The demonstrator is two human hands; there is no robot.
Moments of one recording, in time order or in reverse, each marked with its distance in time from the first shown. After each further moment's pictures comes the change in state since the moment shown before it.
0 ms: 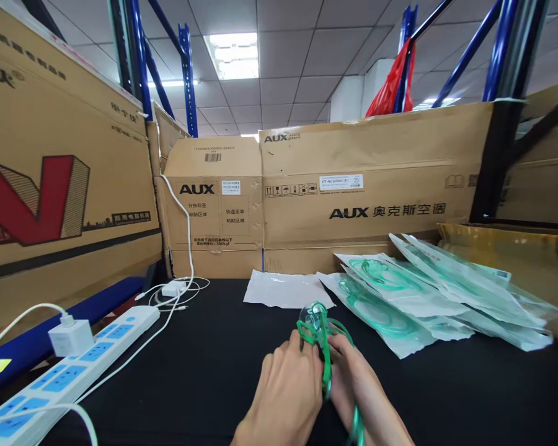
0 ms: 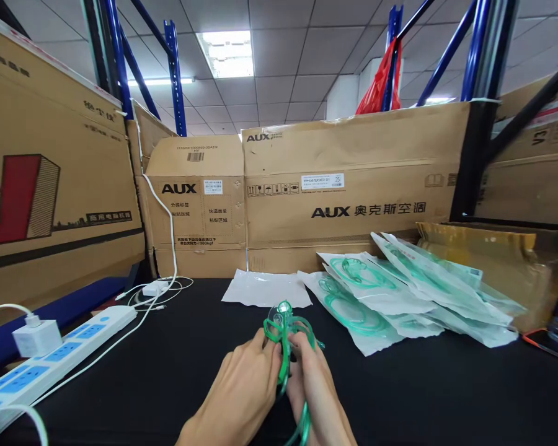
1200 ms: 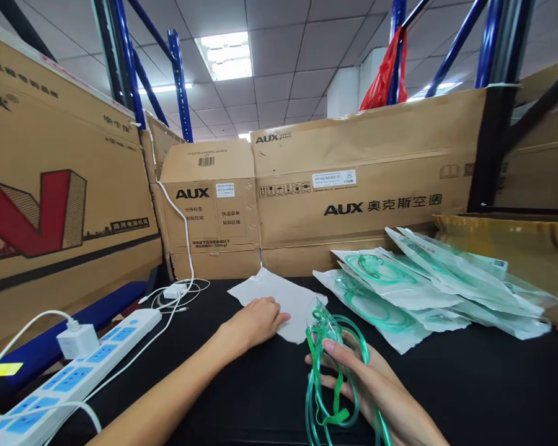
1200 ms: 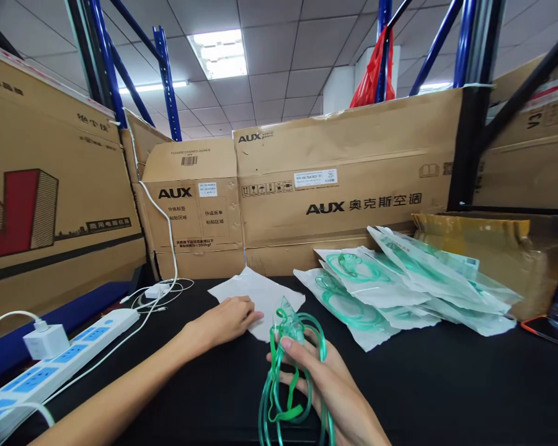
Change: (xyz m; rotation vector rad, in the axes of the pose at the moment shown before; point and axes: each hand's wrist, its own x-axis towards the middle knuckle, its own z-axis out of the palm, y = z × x) left_hand 0.088 -0.086 -0.009 0.112 -0.092 0.231; right_hand -0.019 -0.036 -0.019 -0.232 0.011 0.046
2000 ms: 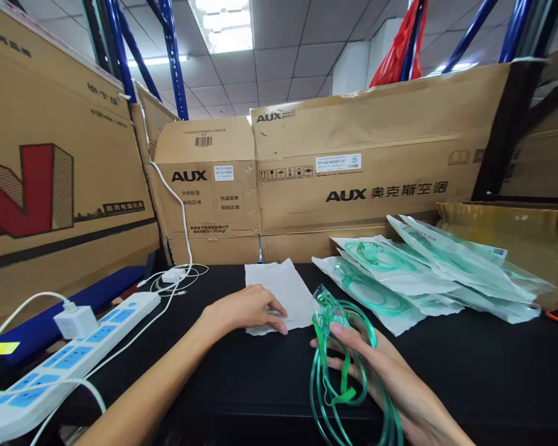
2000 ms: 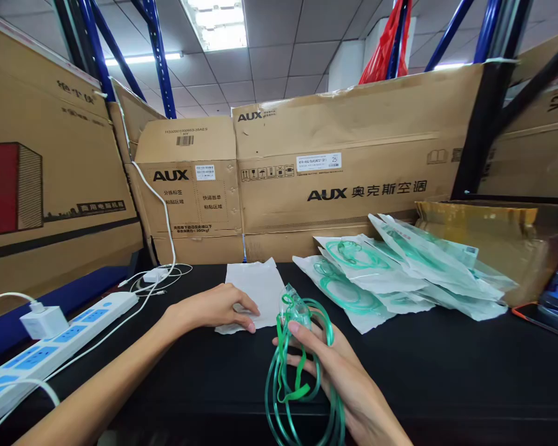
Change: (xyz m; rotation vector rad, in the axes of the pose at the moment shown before) left_hand -0.019 -0.005 -0.027 -0.266 -0.168 0.160; right_hand -0.005 -0.008 -0.005 -0.097 -0.049 -0.036
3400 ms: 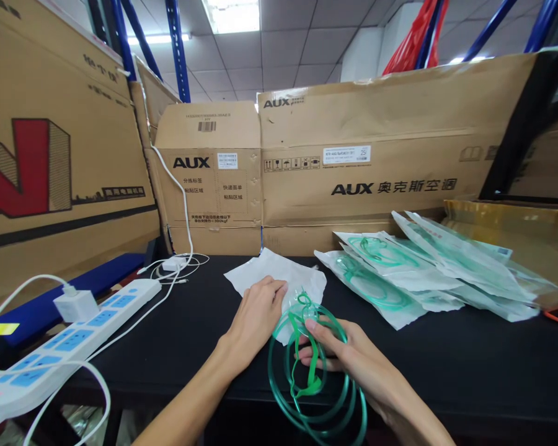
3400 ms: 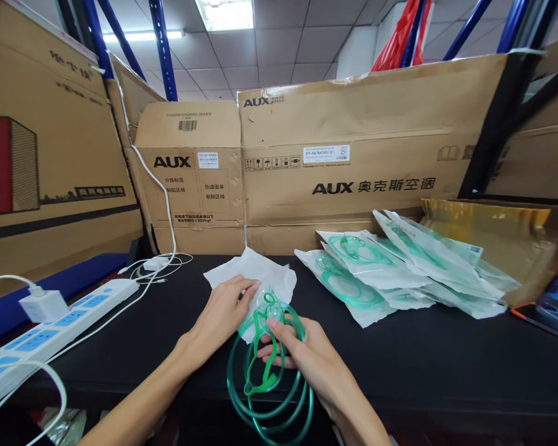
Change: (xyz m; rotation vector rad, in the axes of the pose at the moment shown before) left_hand -0.007 0.034 0.048 -0.029 0.632 -0.190; right_hand 0.010 0.014 0.020 -0.289 -0.109 0.030
